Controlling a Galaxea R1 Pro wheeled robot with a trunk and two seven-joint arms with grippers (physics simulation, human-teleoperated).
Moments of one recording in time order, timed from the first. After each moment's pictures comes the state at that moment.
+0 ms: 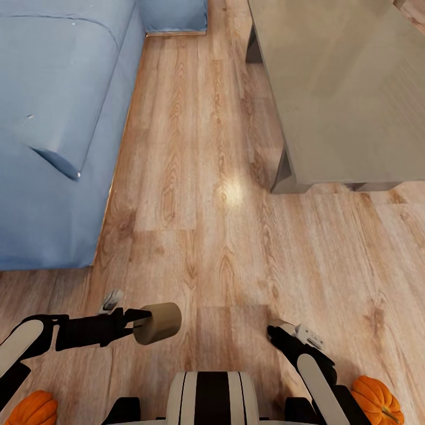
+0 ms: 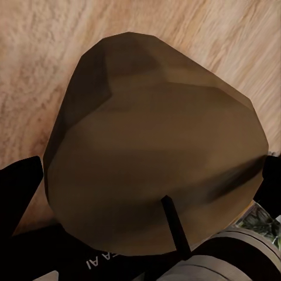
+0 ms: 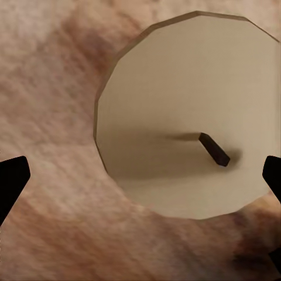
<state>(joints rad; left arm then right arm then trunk) -0.32 0.52 -0.18 -1.55 1.70 1.00 0.29 -0.23 -0.03 0.16 -1.39 -0.89 0.44 -0.65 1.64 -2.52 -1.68</state>
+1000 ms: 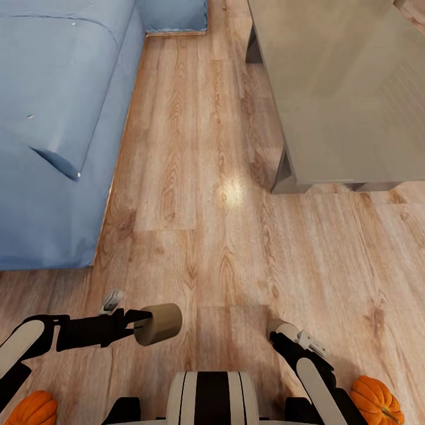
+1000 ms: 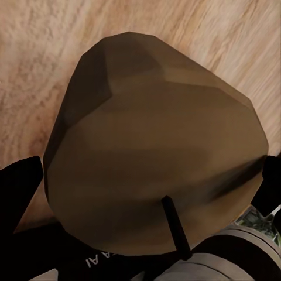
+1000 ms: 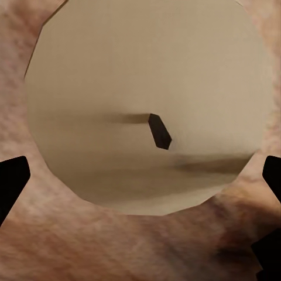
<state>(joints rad) -0.32 0.52 -0.18 -1.55 1.70 1.00 0.29 -0.23 -0.03 0.15 -1.33 -0.90 0.39 -0.66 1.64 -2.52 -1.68</state>
